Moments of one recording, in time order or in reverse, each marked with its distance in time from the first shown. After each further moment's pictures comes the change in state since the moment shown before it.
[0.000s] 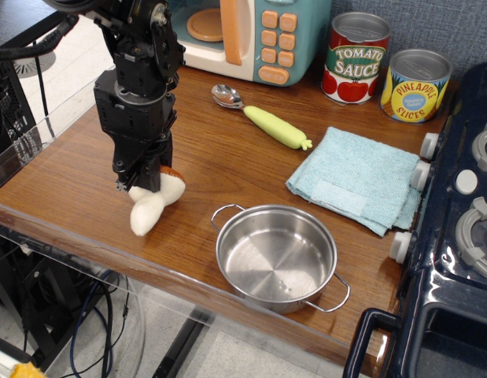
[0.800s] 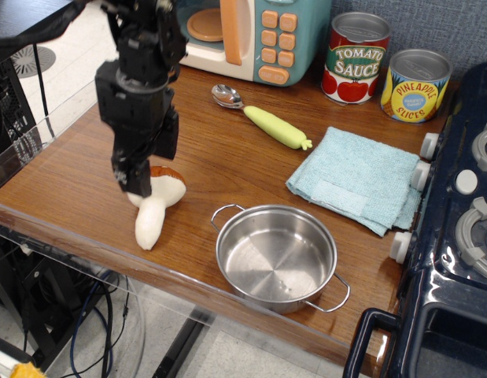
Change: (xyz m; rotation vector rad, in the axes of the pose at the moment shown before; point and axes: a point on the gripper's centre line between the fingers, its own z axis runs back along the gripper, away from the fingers) arm 0.001 -0.005 0.014 0.052 -0.020 0.001
